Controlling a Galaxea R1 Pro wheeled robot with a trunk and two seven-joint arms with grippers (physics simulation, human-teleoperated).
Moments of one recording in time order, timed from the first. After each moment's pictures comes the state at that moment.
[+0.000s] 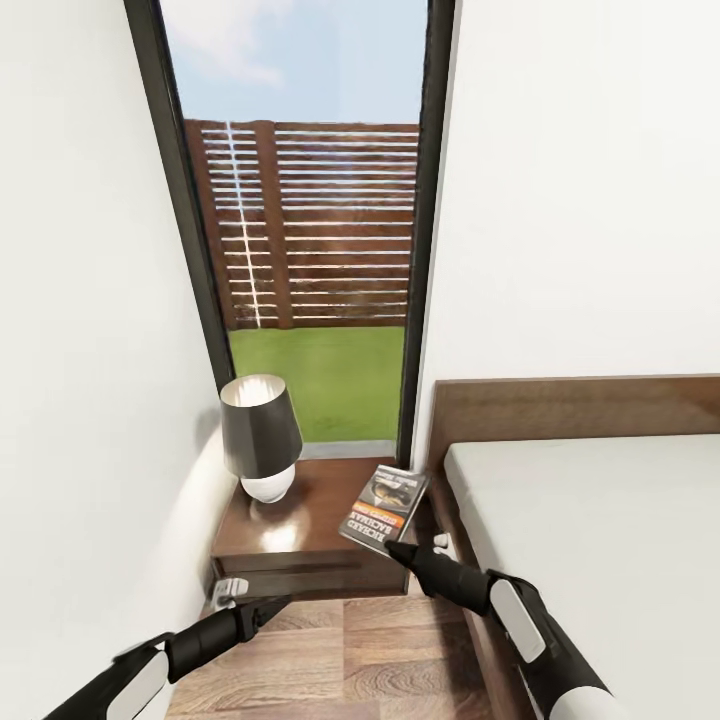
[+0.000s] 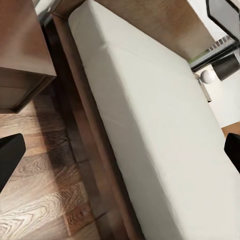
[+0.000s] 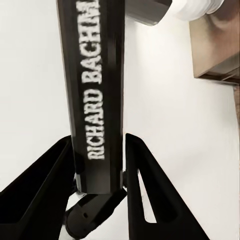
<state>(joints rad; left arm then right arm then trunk) -0.46 0.26 -0.49 -0.52 0.90 0.10 -0.83 -0.48 0.02 -0.04 -0.76 -0.75 0.76 0.61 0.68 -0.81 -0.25</state>
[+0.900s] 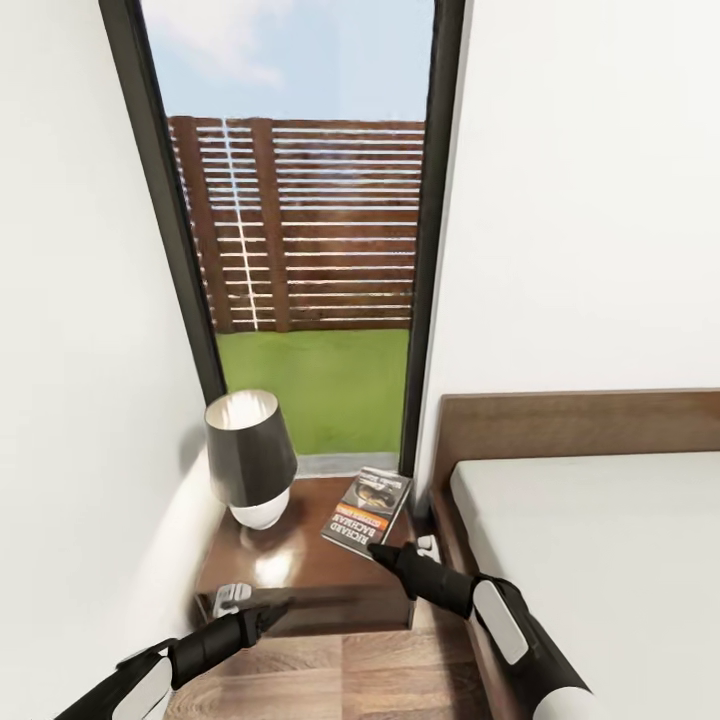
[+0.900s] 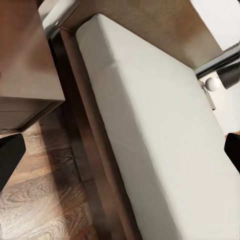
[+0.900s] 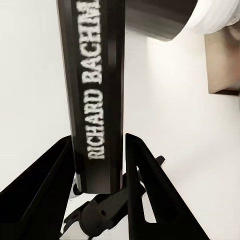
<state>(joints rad) -0.46 0.24 -0.49 -0.49 0.90 0.09 -0.83 -0.48 0.07 -0.02 -0.75 -0.74 0.76 0.61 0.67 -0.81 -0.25</state>
